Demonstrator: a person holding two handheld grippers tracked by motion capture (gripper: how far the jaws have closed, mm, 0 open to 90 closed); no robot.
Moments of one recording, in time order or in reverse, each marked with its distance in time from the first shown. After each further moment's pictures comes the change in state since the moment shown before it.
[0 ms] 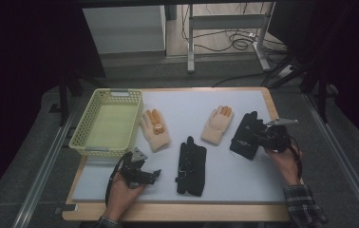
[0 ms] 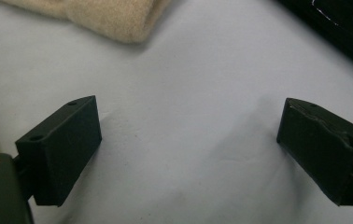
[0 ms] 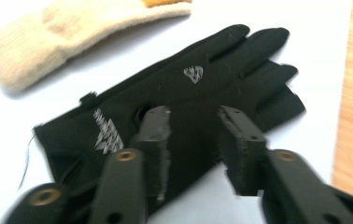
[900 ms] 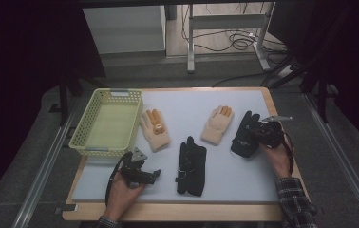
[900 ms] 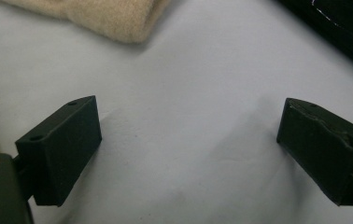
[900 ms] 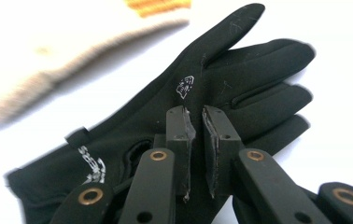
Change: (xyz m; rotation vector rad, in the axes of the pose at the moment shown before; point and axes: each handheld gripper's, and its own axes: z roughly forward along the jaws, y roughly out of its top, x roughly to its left) left arm 0.000 0.000 0.000 0.000 0.000 0.000; right arm -0.003 0.003 0.020 -0.034 0.040 0.070
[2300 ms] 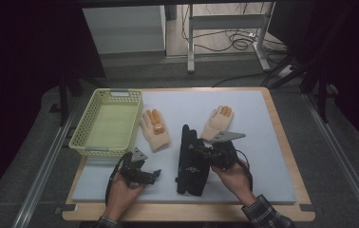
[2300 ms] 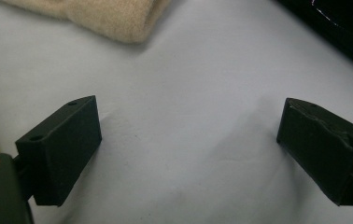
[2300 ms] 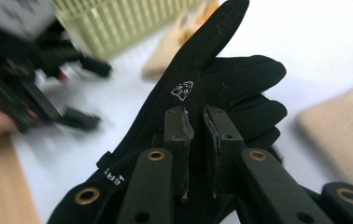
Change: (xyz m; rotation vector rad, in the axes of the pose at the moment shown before) left arm 0.000 0.000 0.000 -0.003 0.000 -0.002; right arm 0.197 0.010 -0.025 -0.050 0.356 -0.173
